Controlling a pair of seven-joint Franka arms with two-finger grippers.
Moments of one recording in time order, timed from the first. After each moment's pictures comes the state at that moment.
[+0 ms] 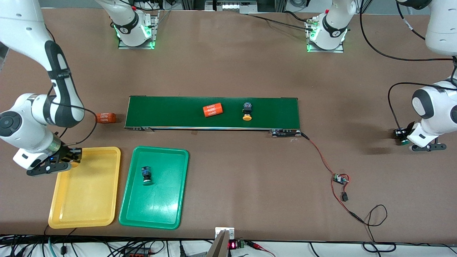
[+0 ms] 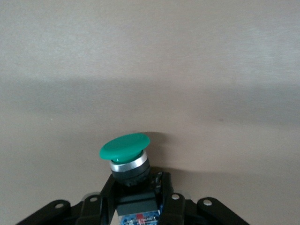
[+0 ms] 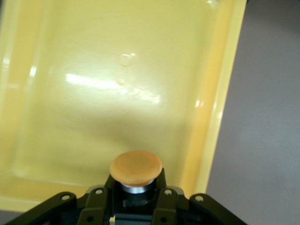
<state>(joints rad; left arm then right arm) 0.25 0.59 0.17 -1.90 0.10 2.43 0.26 -0.09 0.64 -0.07 -1.64 -0.13 2.45 -0.33</state>
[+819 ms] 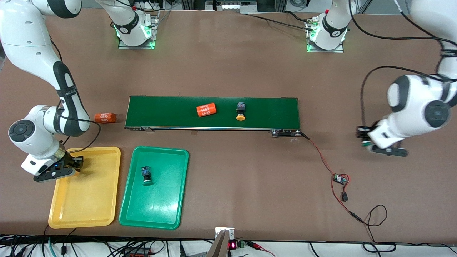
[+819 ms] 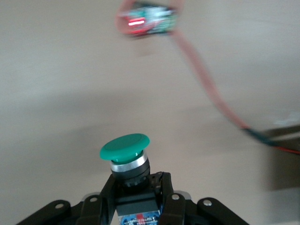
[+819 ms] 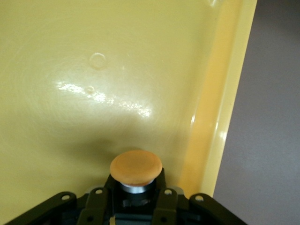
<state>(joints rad) 0.20 0.37 -0.25 -1.87 0.09 2.11 0.08 -0.11 0.77 -0.08 -1.61 -0.13 2.63 -0.37</state>
